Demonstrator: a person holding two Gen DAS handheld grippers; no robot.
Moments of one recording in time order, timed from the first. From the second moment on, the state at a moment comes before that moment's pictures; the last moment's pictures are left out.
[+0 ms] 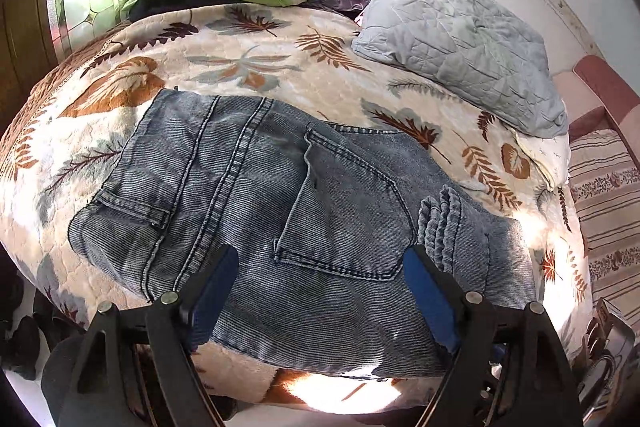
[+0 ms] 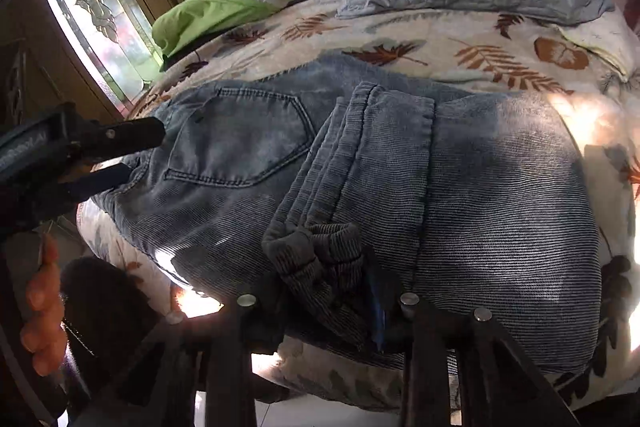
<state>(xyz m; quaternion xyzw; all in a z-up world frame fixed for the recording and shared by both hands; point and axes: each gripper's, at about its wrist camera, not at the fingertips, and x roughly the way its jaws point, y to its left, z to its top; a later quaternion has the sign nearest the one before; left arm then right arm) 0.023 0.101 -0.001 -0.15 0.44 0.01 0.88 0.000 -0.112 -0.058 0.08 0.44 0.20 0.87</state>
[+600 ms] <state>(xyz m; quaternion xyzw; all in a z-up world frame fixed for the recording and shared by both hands) 0.024 0.022 -0.031 -0.31 0.56 -0.18 0.75 -0.029 -0.255 -0.078 0.39 0.39 0.19 0.81</state>
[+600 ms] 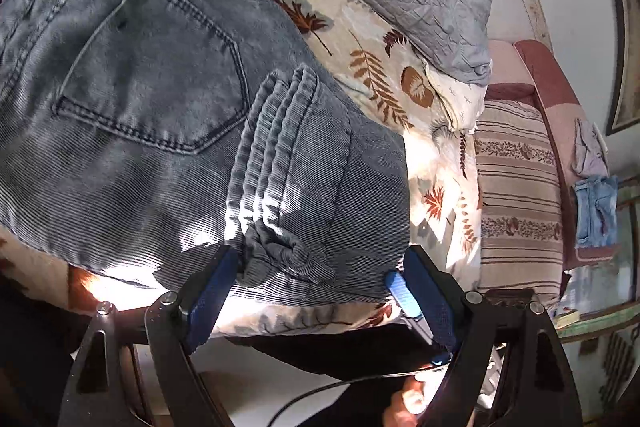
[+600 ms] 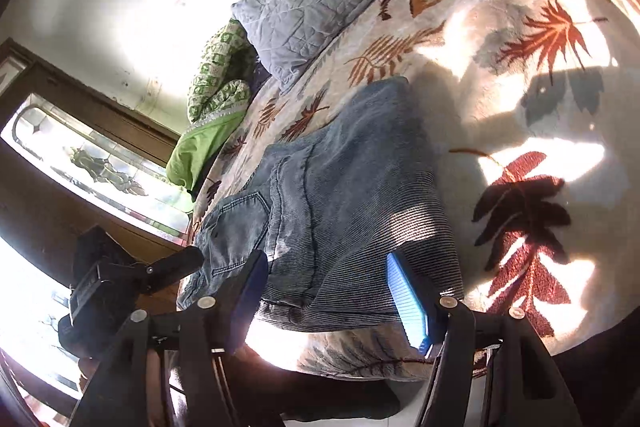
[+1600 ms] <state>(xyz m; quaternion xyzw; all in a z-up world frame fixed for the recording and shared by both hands) -0.002 0.005 -0.051 -0.23 0.55 -0.08 0.80 -0.035 -0.267 -0.089 0.41 0.38 0.20 0.80</state>
